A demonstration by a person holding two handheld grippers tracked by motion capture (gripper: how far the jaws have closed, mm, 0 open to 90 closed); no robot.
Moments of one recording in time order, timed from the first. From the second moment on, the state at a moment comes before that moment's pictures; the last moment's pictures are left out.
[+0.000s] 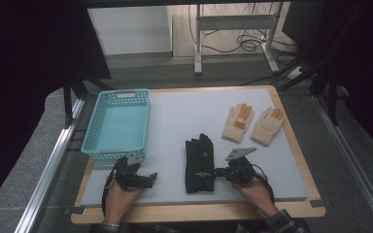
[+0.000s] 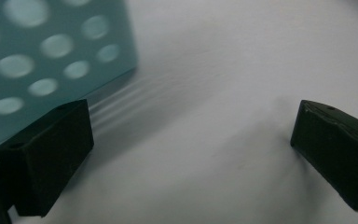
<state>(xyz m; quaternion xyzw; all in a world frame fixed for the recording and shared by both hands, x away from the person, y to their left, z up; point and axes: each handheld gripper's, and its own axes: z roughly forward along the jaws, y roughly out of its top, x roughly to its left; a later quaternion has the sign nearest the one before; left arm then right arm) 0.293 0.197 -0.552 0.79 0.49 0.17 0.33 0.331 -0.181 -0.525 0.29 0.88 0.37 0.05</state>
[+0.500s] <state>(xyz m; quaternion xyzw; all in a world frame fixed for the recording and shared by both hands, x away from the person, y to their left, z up) 0.294 0.199 -0.553 0.79 0.49 0.17 0.32 0.325 -0.142 -0.530 0.25 0.89 0.38 0.04</state>
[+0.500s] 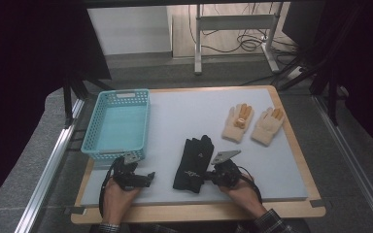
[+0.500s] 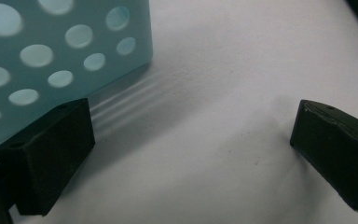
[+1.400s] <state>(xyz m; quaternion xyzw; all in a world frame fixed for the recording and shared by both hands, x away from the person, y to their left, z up) 0.294 0.199 -0.553 0.78 0.50 0.17 0.33 0.337 -0.175 -0.516 0.29 0.87 0.39 0.08</state>
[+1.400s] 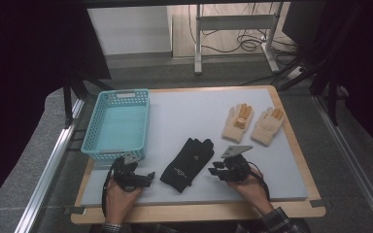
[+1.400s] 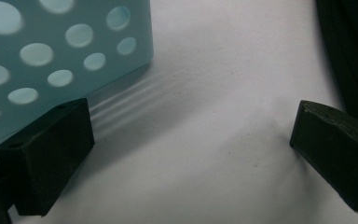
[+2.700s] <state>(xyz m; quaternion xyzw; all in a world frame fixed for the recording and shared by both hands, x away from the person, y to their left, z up) 0.291 0.199 -0.552 0.78 0.49 0.18 0.34 0.360 -0.273 -0.531 0.39 0.83 0.35 0.20</state>
